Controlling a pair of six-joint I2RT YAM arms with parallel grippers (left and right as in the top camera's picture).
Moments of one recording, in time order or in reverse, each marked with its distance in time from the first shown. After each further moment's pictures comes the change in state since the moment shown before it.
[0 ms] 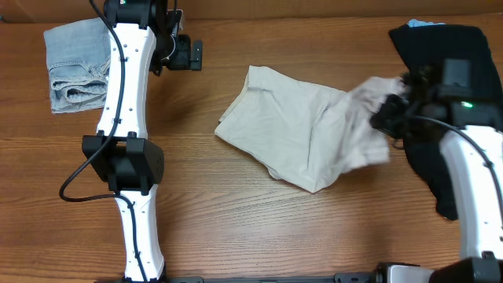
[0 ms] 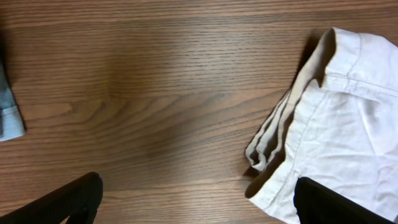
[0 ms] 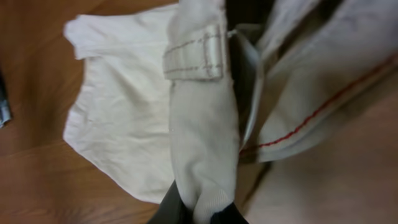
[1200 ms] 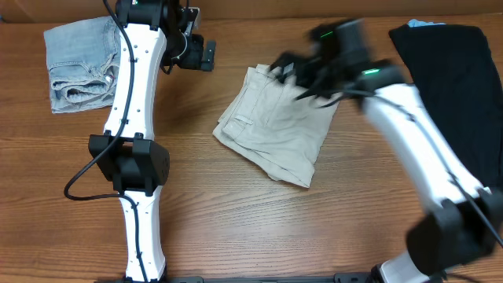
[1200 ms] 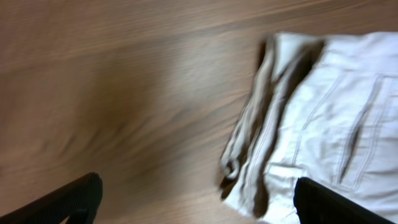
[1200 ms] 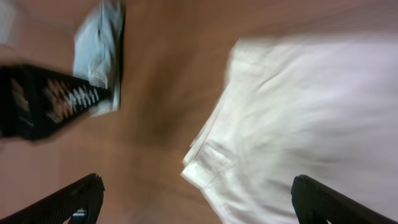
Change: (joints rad) left arm -0.044 0.000 -0.009 0.065 0.079 0.111; right arm 0.306 0.239 0.283 0.252 -0.074 0.203
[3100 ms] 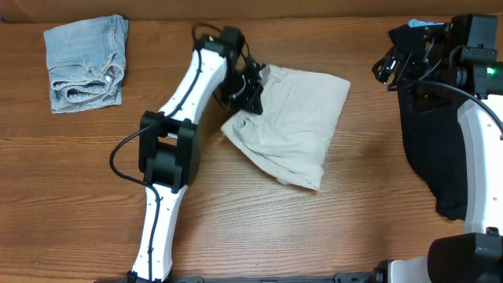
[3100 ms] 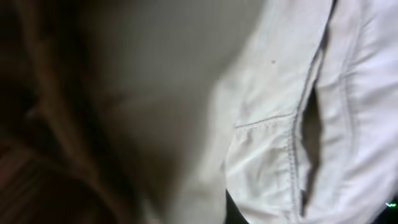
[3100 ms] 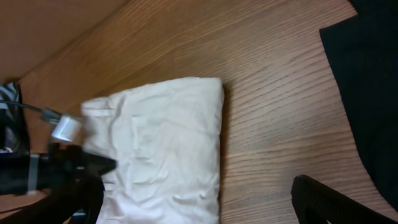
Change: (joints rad) left arm -0.187 0.129 -0.290 0.151 0.369 0.089; right arm -0.381 -0.102 0.036 -0.306 0.116 -0.199
